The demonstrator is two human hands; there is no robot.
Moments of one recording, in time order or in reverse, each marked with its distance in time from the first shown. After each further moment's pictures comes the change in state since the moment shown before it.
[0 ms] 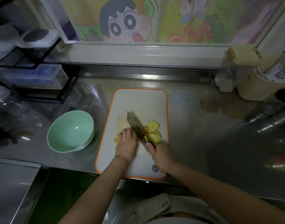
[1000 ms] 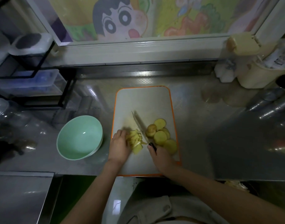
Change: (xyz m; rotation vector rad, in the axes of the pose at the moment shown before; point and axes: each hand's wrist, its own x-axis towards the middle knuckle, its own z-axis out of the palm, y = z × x) left_hand -0.009 -0.069 -0.006 -0.539 0.087 -0.090; right_hand -0.013 -0.027 0.035 -0.024 0.012 0.043
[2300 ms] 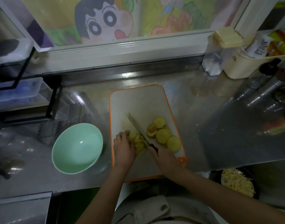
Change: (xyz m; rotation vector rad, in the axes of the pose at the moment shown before) left_hand 0.008 -0.007 0.016 -0.087 0.017 -0.001; right_hand -0.008 -0.015 0.020 -0.022 0.172 0.017
